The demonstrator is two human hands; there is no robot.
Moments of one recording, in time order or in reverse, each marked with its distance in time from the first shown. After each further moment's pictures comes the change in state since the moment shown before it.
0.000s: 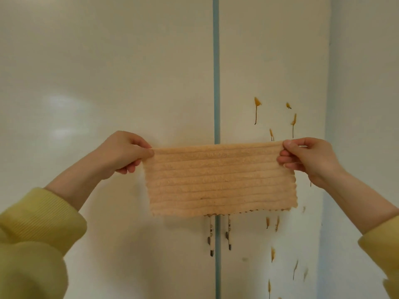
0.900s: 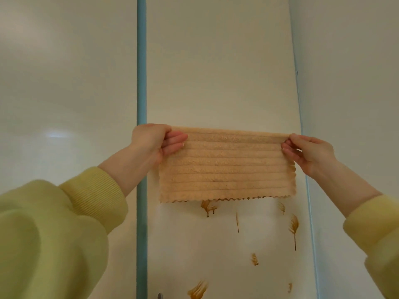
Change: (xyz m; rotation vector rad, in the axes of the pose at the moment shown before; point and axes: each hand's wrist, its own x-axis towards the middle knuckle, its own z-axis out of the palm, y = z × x) left_hand 0.149 0.193 0.174 -1.022 0.084 -0.004; right_hand 0.237 0.005 -0.111 0.479 0.132 -0.025
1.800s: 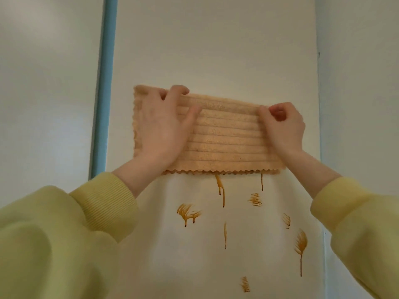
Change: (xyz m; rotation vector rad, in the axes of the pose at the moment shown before) left_hand 0.051 -0.065 0.052 1.049 0.378 1.000; right_hand 0.084 0.047 0.047 -0.649 -0.005 -0.643
